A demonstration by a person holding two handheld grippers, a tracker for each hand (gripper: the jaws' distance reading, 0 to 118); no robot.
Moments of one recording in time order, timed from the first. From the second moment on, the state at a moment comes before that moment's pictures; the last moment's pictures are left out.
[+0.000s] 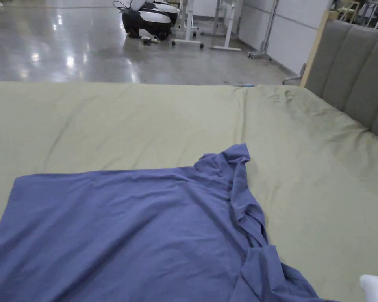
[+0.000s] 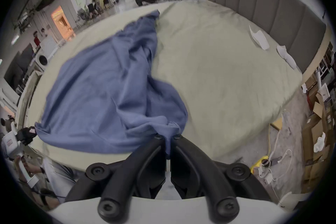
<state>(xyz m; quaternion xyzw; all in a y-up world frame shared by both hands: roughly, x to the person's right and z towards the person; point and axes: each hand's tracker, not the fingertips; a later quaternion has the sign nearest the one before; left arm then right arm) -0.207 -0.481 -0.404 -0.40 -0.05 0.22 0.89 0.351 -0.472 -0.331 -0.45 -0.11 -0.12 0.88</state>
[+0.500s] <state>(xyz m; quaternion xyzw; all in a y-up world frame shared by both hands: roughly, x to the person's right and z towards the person) -0.188 -0.469 -0.576 -0.38 -0.03 0.14 0.91 0.372 -0.452 -0.533 -0.39 -0.10 -0.09 0.91</state>
